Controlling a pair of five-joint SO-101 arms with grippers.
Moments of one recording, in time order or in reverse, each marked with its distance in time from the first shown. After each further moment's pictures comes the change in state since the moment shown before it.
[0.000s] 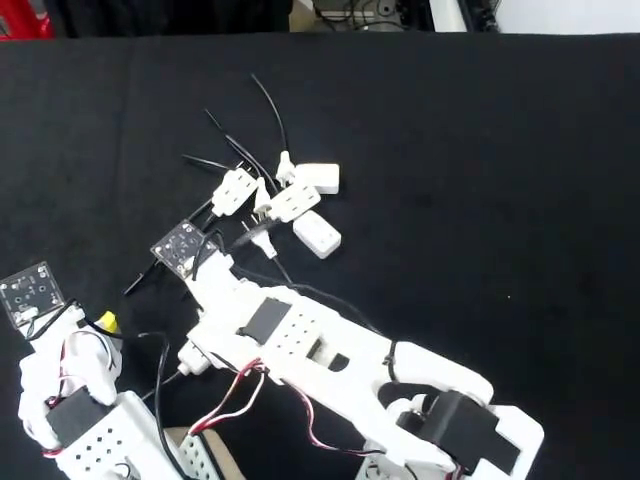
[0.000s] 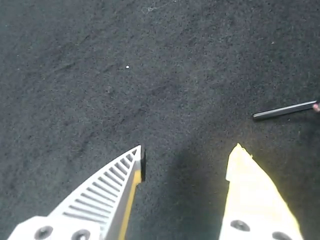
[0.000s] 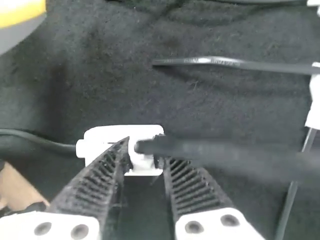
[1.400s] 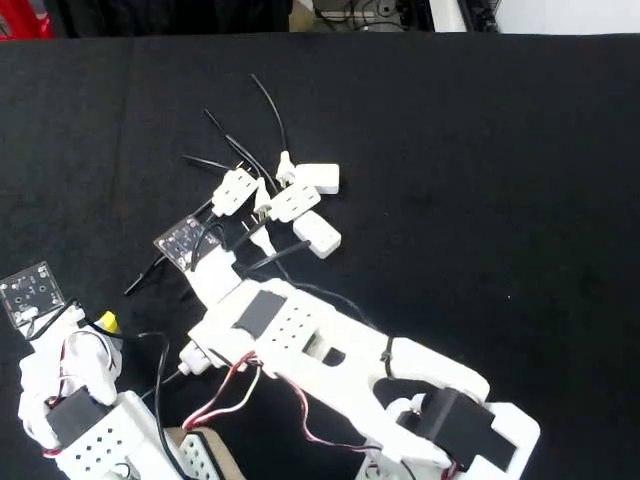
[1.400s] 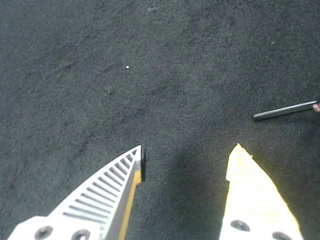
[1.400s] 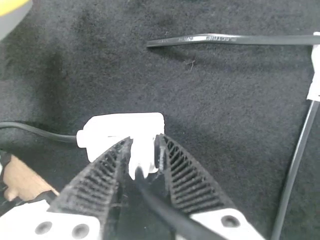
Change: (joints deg) left arm 0.0 0.0 0.0 0.0 0.0; right arm 1.0 0.7 -4.3 6.9 -2.7
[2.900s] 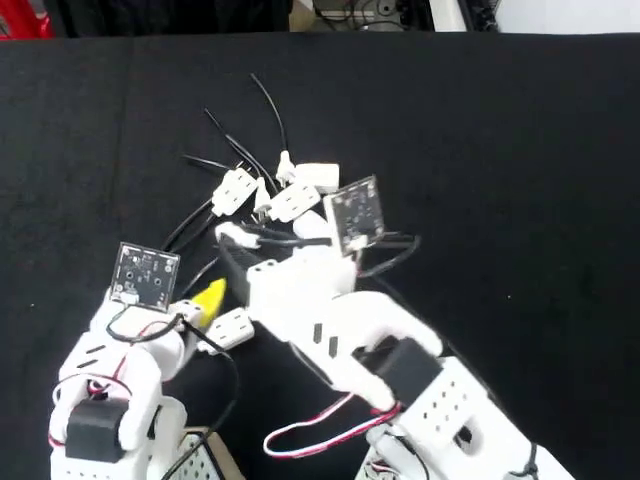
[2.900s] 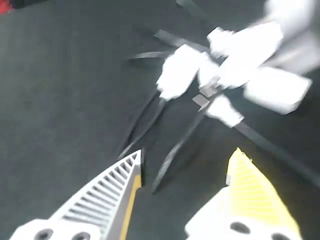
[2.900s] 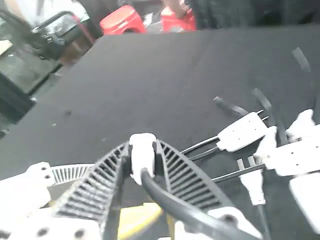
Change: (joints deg) left arm 47.3 -0.2 -17.8 3.9 2.2; right arm 11.3 -57.1 22.2 -19.8 -12.2
